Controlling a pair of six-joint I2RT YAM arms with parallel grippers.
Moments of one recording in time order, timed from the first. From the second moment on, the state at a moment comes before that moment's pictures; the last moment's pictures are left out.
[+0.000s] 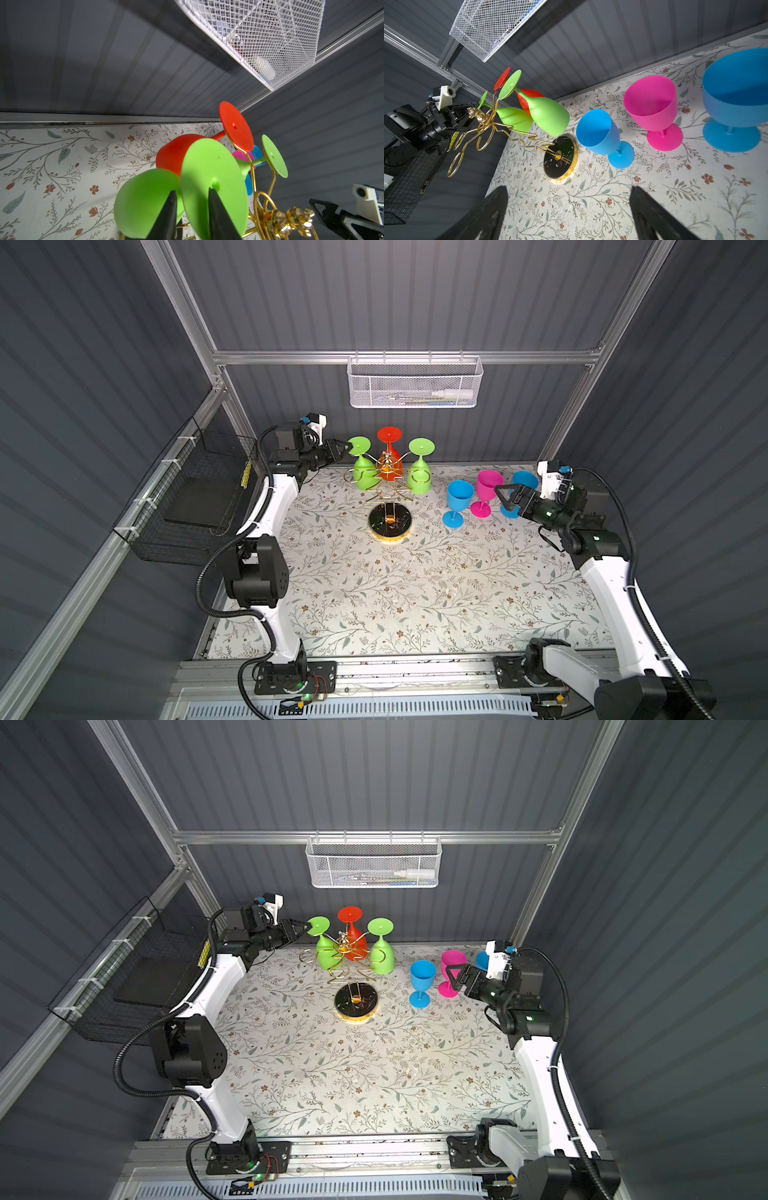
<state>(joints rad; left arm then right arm) -0.05 1.87 1.75 -0.25 0.74 -0.48 -0.06 1.07 1.05 -0.39 -0.55 0.44</state>
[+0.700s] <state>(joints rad) -0.05 1.85 1.78 -0.25 0.75 -0.51 -0.06 1.06 1.02 -0.38 -0.55 0.45</state>
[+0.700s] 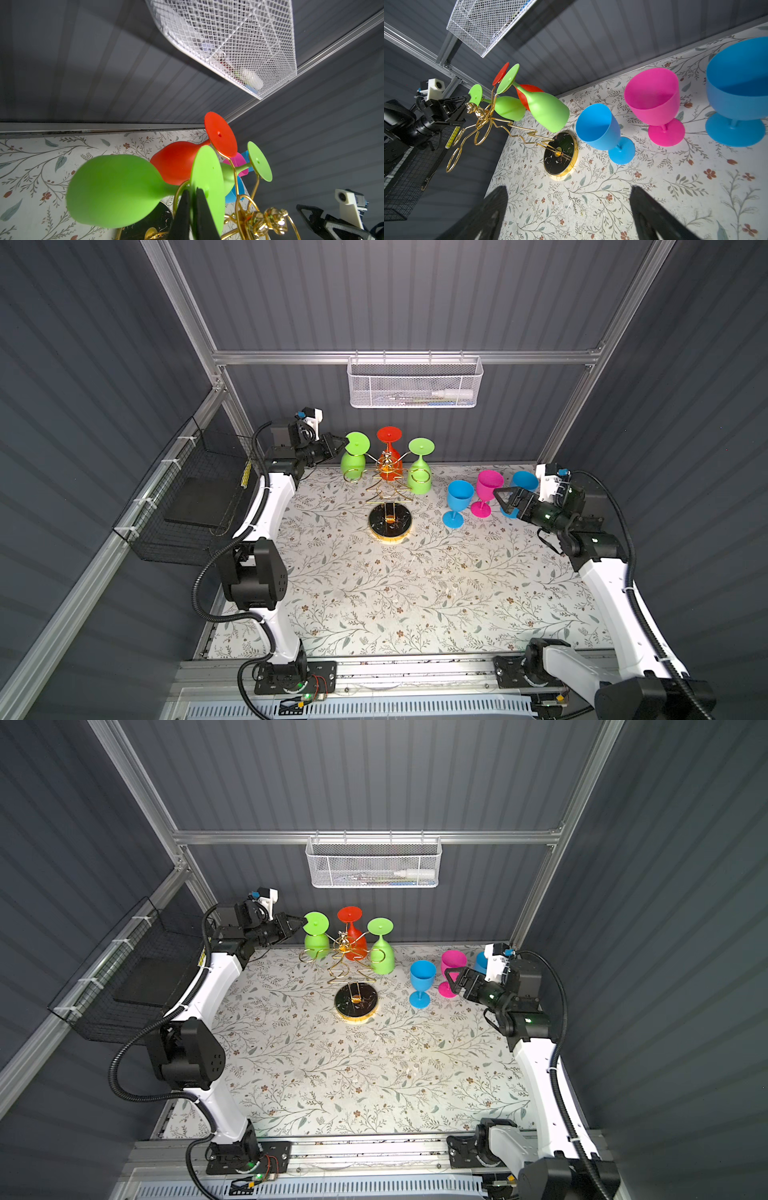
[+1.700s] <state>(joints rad) -0.05 1.84 1.71 -0.06 0.91 -0.75 -0.06 1.06 1.02 -0.36 -0.56 0.46</state>
